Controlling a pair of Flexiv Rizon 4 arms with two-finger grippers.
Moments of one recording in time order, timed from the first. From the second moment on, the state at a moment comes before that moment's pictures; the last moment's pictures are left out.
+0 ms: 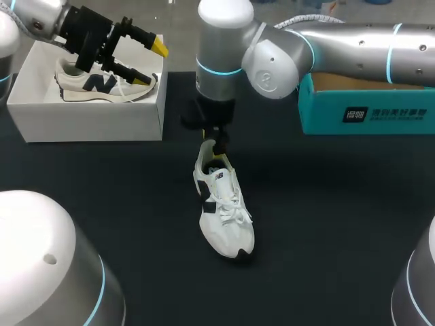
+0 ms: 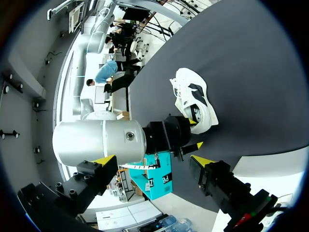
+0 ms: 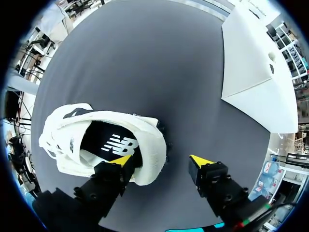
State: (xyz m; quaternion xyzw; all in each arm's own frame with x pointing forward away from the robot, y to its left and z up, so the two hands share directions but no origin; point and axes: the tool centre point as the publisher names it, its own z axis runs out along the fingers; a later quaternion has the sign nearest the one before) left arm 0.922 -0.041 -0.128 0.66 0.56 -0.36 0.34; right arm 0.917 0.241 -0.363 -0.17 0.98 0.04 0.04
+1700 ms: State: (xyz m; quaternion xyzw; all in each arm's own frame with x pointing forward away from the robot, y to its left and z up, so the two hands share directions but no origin) left arm 0.922 -0.041 -0.128 0.66 0.56 -0.36 0.34; right arm 0.899 0.222 -0.342 -0.11 0.99 -0.01 -0.03
